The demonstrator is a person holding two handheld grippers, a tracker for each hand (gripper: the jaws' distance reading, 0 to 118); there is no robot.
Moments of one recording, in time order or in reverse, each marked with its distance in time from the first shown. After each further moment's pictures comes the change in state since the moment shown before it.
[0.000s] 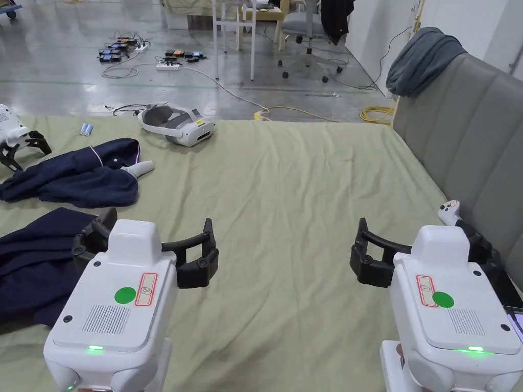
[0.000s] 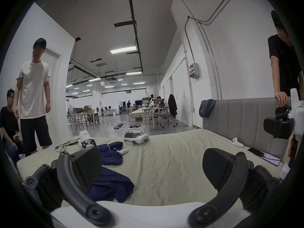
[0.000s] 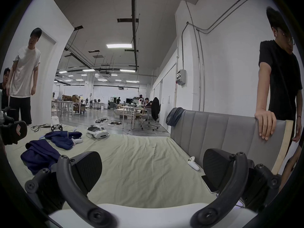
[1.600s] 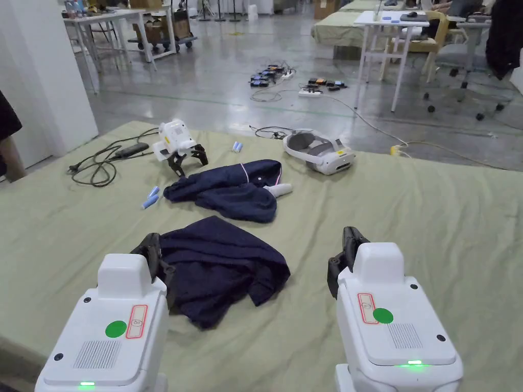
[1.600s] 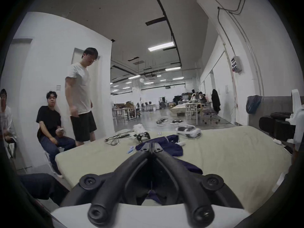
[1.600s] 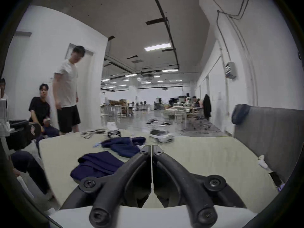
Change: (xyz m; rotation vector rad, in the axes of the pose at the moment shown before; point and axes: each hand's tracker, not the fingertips) left arm -0.148 -0.006 0.083 -0.040 0.435 0.004; right arm -0.224 0.030 -0.024 -0.006 0.516 -0.064
